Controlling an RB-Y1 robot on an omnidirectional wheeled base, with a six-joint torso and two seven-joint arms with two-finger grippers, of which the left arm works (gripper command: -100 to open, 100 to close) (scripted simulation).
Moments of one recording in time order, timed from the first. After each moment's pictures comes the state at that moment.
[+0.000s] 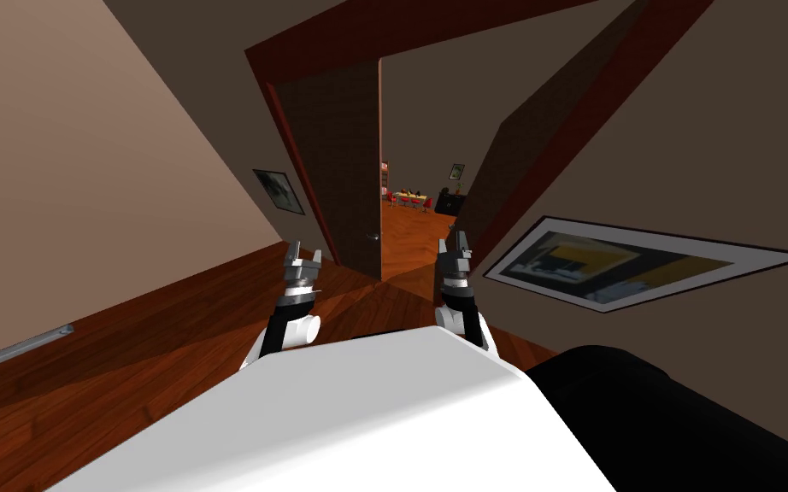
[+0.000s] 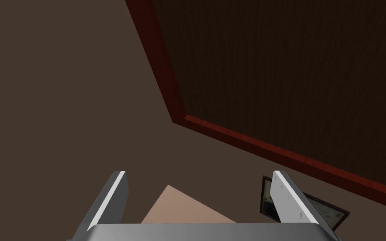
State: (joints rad) arm 0.35 0.07 -0.06 -2.06 0.04 -0.45 0.14
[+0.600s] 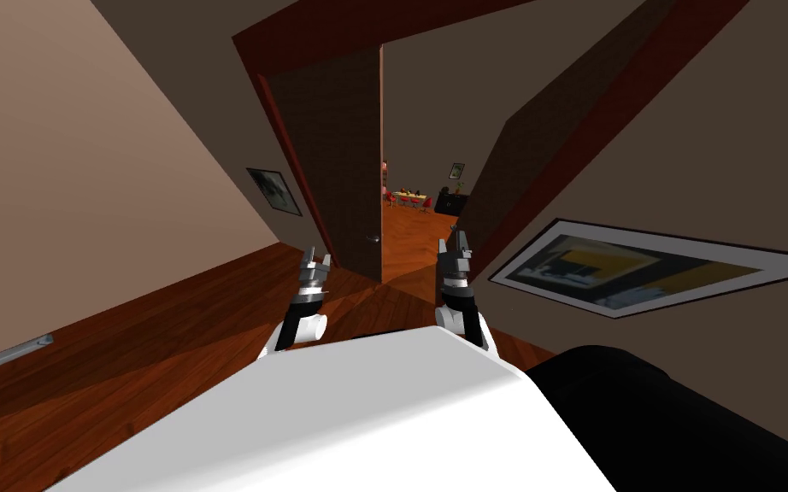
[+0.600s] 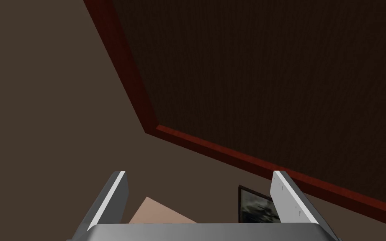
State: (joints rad) arm 0.30 0.08 -0.09 -1.91 0.02 -0.48 0.13
